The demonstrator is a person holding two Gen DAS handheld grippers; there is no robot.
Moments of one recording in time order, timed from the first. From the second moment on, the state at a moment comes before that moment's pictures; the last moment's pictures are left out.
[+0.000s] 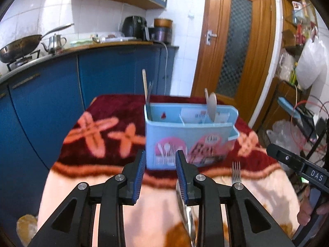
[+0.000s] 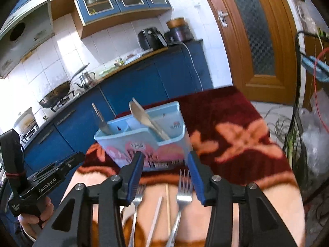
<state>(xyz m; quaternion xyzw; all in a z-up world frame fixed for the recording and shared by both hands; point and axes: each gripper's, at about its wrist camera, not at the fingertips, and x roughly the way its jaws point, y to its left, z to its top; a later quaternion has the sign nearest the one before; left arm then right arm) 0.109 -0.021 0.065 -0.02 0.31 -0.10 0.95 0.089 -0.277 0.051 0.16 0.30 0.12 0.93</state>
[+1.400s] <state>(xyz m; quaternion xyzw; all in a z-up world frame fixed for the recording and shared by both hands) 0.123 -0.047 -0.018 -0.07 0.47 -0.18 0.86 0.074 -0.292 -0.022 0.18 0.38 0.09 0.90</state>
